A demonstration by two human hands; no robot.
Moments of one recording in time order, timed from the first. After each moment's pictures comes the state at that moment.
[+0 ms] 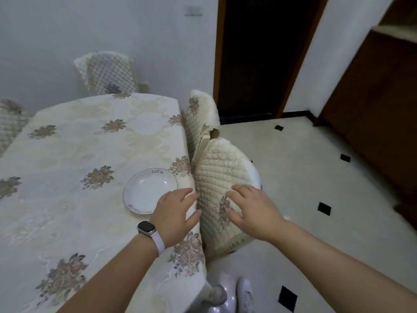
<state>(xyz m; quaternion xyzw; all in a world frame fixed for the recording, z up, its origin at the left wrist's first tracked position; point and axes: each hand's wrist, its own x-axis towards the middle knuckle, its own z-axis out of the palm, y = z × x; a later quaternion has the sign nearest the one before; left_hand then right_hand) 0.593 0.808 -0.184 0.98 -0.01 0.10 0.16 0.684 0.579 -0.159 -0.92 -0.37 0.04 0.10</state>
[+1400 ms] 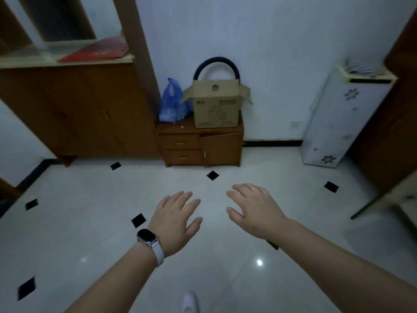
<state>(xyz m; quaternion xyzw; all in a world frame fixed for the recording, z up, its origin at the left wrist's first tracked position) 0.744 0.035 -0.152 0.78 -0.63 0.04 0.08 0.553 -0.121 -0.140 -0.96 0.28 -0.04 0.08</state>
